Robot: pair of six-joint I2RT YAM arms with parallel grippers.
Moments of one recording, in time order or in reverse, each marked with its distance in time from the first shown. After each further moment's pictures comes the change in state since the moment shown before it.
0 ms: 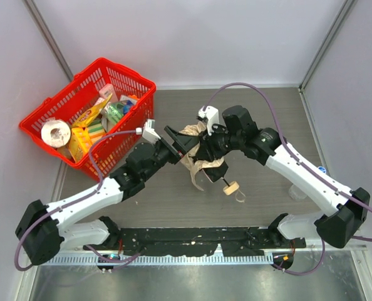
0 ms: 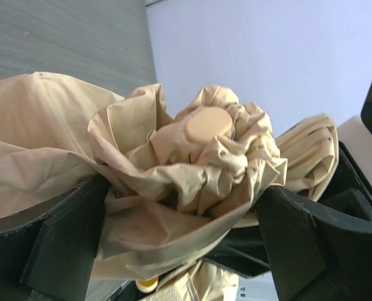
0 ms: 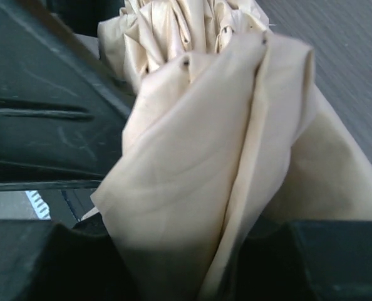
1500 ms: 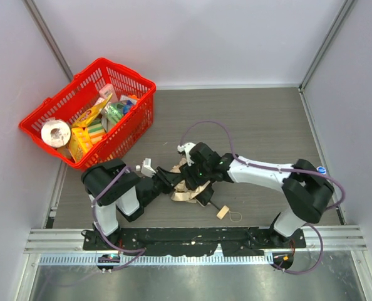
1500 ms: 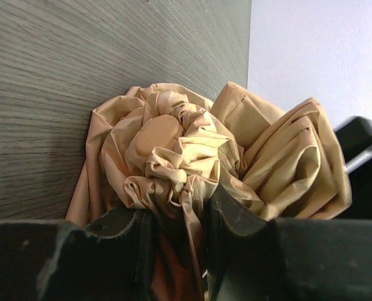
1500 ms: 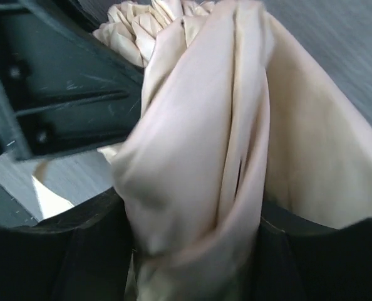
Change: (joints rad) left arm 0.056 0.781 -0.552 1.206 0.041 -0.124; right arm 0.193 0.320 -0.318 0.357 0.263 0.187
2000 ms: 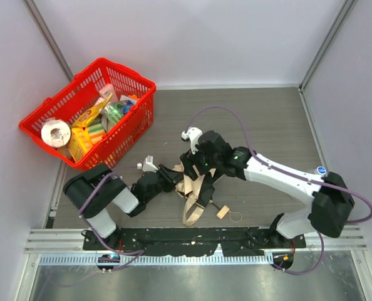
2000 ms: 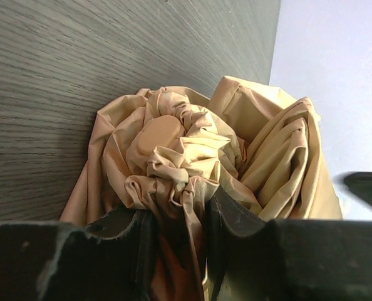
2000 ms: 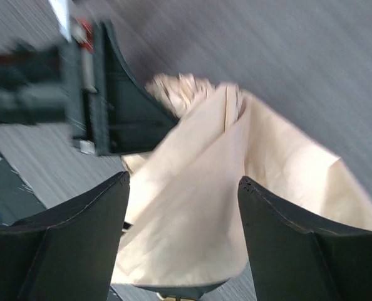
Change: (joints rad) left arm 0.000 -0.161 0.058 -0.319 -0.010 -0.026; right arm -0.013 -0.245 0.132 -0.142 0.057 -0.082
